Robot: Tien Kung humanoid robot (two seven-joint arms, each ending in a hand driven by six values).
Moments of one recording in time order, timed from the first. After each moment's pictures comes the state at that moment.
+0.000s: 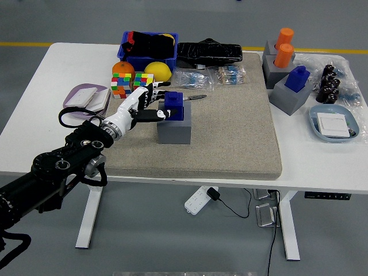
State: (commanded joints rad) left arm -0.79 0.14 -0.49 -0.71 0.67 0.07 -0.32; right arm 0.05 -0.38 1.15 0.30 -1.31 0.13 -0.08
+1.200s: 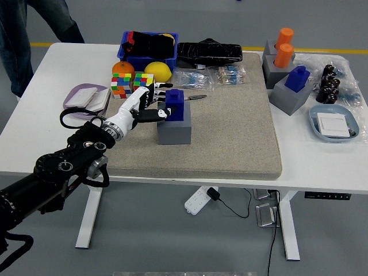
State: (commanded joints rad) left arm -0.79 0.12 -0.49 -0.70 0.69 0.11 -0.34; right arm 0.05 -0.38 1.15 0.30 -1.30 0.12 -0.08
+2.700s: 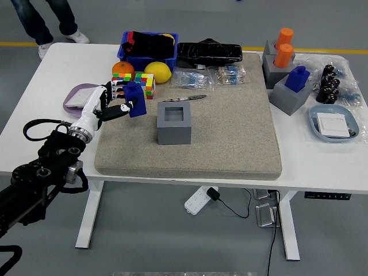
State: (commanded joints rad) left arm -0.68 0.18 -0.65 -0.64 0.73 0.18 -0.40; right arm 0.04 -0.37 1.14 0.30 -1.30 0.12 -0.07
